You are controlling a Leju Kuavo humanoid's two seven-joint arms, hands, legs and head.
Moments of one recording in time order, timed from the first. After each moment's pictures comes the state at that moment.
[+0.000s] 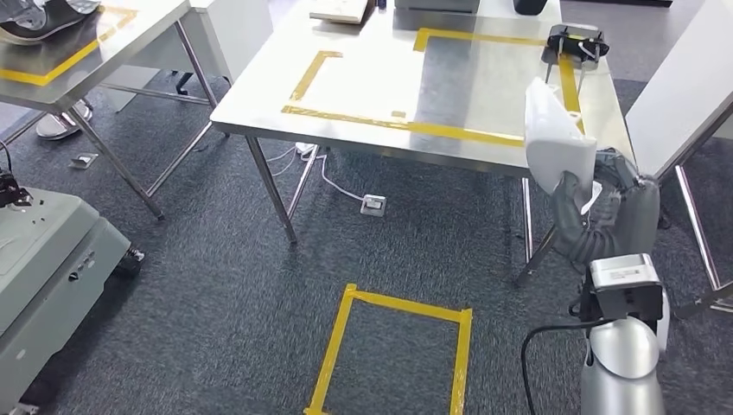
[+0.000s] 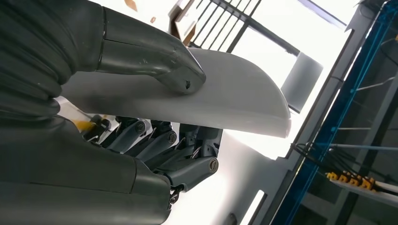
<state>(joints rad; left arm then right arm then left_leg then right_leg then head) -0.08 -0.08 -0.33 -0.18 0.04 0.21 0.11 -0.24 0.03 0.13 -1.79 0.43 -0.05 -0.50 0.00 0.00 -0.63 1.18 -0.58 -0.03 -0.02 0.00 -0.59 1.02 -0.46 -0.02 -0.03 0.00</state>
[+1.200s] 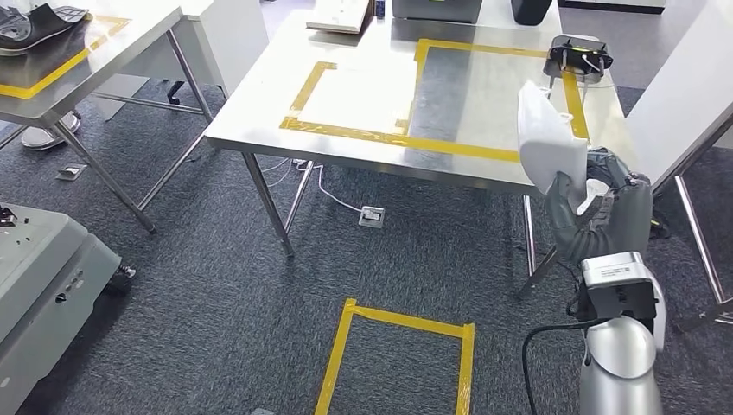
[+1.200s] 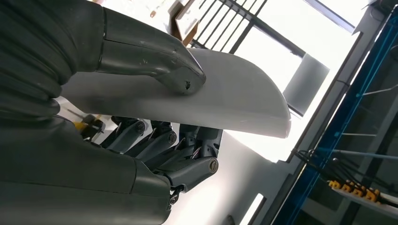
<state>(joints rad) -0.08 -0.08 -0.33 -0.18 0.04 0.22 0.11 -0.24 0.03 0.14 -1.80 0.45 -0.04 -0.49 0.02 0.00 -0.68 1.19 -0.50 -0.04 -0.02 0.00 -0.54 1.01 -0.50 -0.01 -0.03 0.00</state>
